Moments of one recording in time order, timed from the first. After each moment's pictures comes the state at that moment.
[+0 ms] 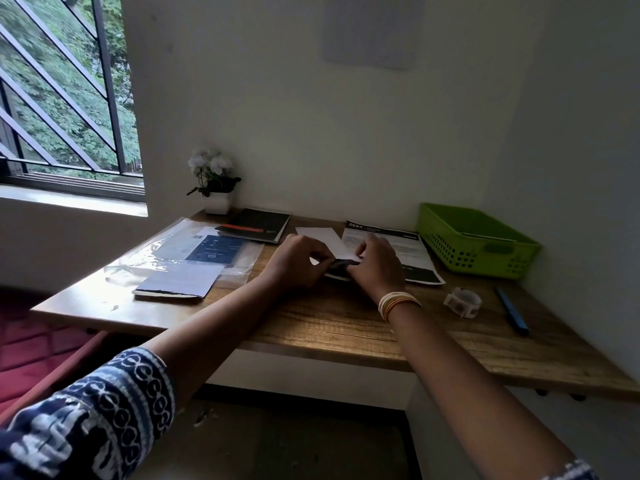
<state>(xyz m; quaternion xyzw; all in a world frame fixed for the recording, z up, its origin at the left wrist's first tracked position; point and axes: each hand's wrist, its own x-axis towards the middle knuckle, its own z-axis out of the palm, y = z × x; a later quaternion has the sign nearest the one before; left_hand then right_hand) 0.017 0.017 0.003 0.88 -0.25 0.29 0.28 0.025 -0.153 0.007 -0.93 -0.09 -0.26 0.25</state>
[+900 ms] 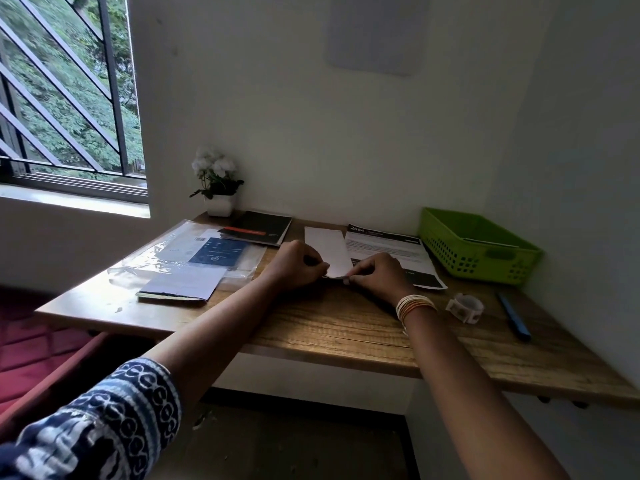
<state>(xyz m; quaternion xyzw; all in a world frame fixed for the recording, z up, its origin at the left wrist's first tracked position) 0.016 0.022 0.007 0.92 -0.15 0.19 0.30 0.029 -0.174 0.009 -0.92 -0.18 -0.09 0.35</state>
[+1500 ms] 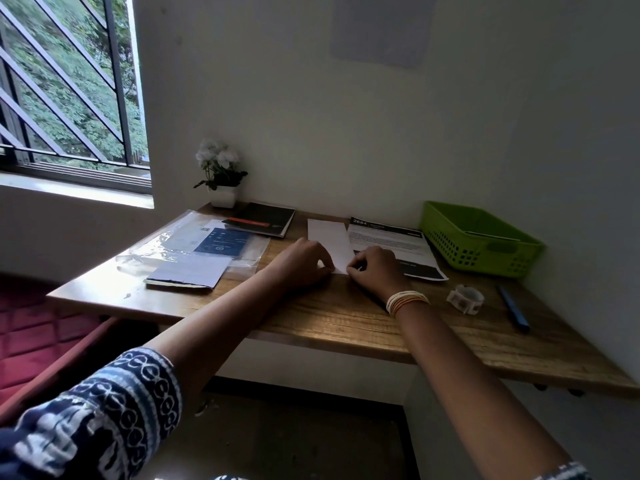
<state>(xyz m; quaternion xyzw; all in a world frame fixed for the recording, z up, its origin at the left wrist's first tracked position) 0.010 0.019 0.010 0.96 -0.19 0.11 0.16 0.016 -0.158 0.007 -0.94 -0.21 -0.18 0.23</state>
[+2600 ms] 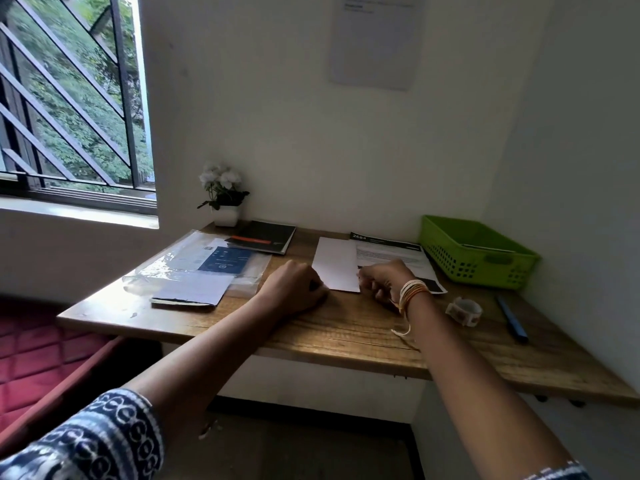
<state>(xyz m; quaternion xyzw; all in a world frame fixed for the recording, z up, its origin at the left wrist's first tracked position) -0.009 0.026 -0.002 0.96 -0.16 0.18 0.14 0.019 -0.164 0.037 -0.82 0.09 0.07 0.57</state>
